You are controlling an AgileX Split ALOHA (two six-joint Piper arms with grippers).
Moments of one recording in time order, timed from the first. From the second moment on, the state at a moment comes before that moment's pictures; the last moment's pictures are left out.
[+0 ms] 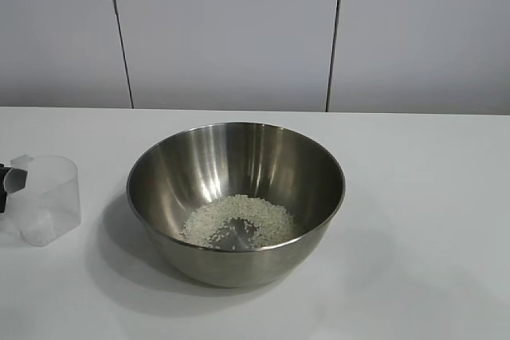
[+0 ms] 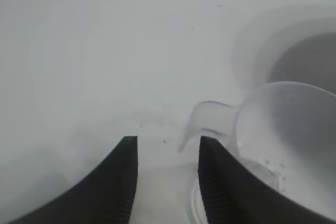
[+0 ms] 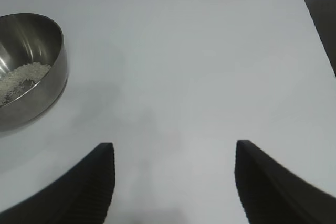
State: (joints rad) left arm 0.16 1.96 -0.43 0.60 -1.00 -0.04; right arm 0.02 -0.02 -0.47 -0.01 1.08 0.02
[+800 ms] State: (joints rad) left arm 0.16 1.96 -0.35 0.48 -0.98 -0.11; right arm 0.02 -0.02 -0.47 -0.01 1.08 0.02
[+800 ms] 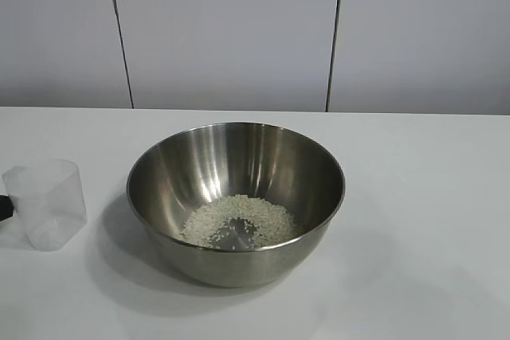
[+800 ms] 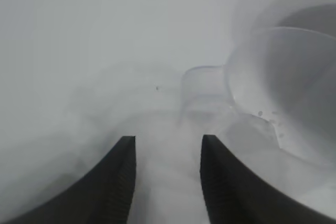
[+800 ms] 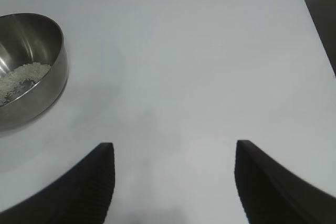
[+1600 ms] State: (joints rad) left arm 0.41 1.76 -0.64 0.54 -0.65 -0.43; right arm 0.02 -0.02 -0.47 -0.01 1.08 0.02
